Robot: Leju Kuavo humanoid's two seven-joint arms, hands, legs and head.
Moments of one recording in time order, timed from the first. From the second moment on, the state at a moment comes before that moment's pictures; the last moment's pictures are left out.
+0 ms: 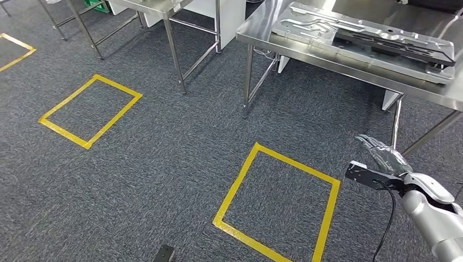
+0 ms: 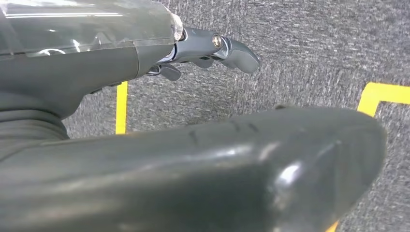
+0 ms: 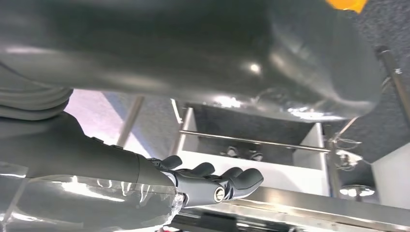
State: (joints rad) left arm -0.07 -0.20 0.52 -0.19 -0.66 0.08 -0.27; right arm -0.78 -0.42 0.58 -0.65 0.66 -0.17 -0.40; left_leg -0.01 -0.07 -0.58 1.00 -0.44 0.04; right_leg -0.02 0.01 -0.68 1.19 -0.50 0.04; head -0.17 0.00
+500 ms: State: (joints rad) left arm -0.08 -0.20 0.52 -0.19 -0.69 0.11 -0.26; right arm -0.60 -0.31 0.55 -0.57 0.69 -0.39 -0.34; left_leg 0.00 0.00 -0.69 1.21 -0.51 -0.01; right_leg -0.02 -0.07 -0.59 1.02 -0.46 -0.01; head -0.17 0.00
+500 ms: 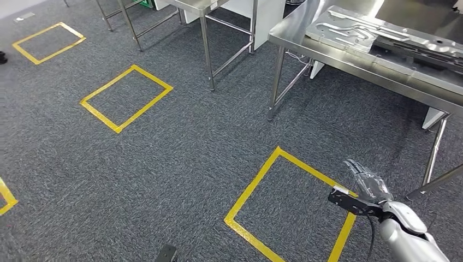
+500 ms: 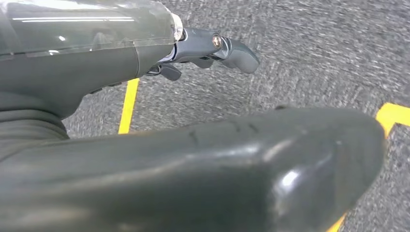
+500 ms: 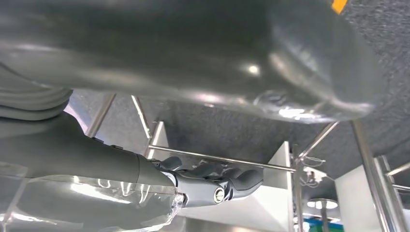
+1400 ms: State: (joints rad) left arm -0.05 -0.19 0.52 -0.19 -0.75 0.18 -0.25; right arm -0.10 -0.09 0.16 -0.23 0.42 -0.48 -0.13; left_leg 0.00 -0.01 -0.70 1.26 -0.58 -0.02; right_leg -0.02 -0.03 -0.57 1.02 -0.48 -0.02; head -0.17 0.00
